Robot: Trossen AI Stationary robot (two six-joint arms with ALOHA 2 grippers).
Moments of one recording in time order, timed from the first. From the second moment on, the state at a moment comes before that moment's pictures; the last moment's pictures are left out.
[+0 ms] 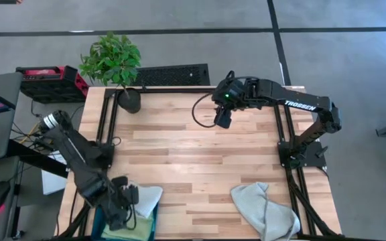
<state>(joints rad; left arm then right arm) -0.91 1.46 1.20 -0.99 -0.02 -1.10 -0.18 1.56 1.66 -1.06 0.20 -0.05</state>
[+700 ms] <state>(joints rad) -1.01 1.69 1.20 -0.70 0.09 -1.19 -0.05 1.56 1.66 -1.06 -0.34 -0.14</state>
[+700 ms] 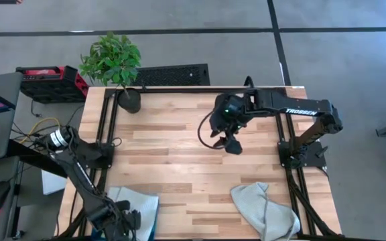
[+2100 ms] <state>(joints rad) -0.90 1.48 1.20 -0.75 -0.15 -1.07 0.20 1.55 1.52 -1.49 -0.03 0.57</state>
